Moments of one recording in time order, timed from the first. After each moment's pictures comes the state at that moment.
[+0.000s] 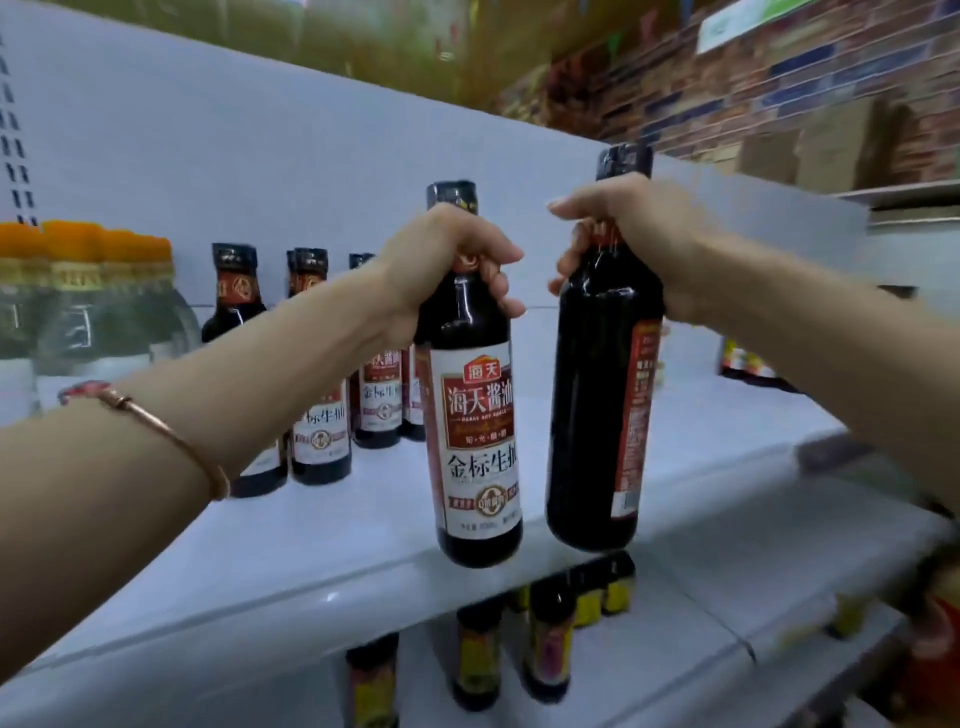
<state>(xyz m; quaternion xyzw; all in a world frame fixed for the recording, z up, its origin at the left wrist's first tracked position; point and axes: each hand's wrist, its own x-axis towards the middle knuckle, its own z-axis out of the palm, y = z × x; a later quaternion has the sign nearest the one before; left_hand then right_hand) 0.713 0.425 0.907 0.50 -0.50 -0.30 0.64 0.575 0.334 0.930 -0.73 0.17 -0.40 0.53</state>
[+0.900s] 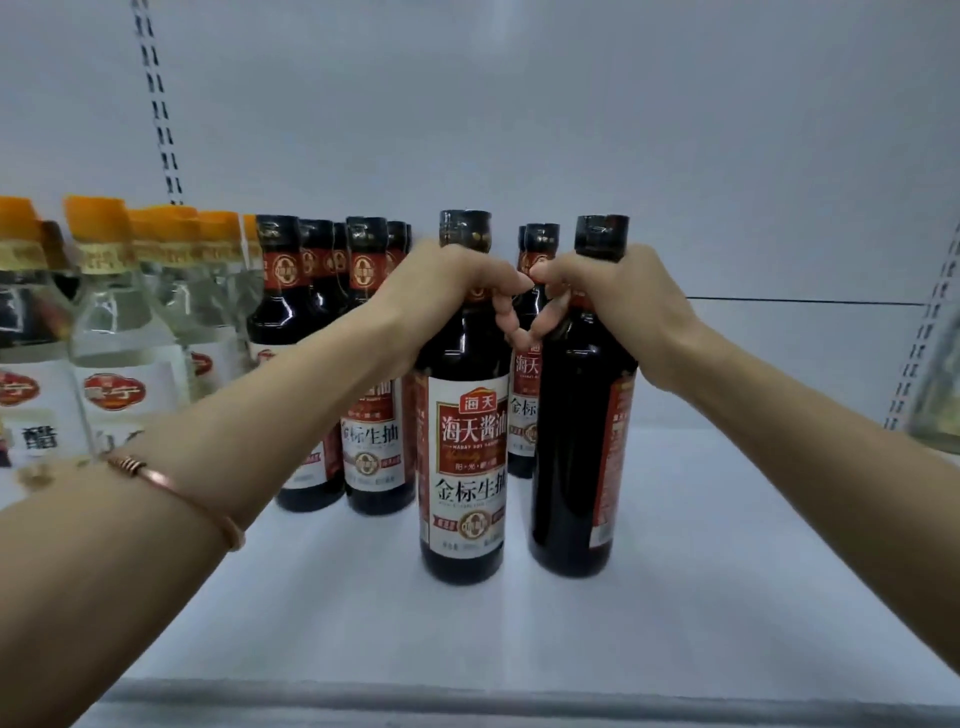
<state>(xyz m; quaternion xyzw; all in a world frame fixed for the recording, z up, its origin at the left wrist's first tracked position) 0.819 0.356 0.870 0.67 -0.37 -0.11 0.63 0.739 0.212 0.867 -0.80 -0.02 -0.32 0.50</state>
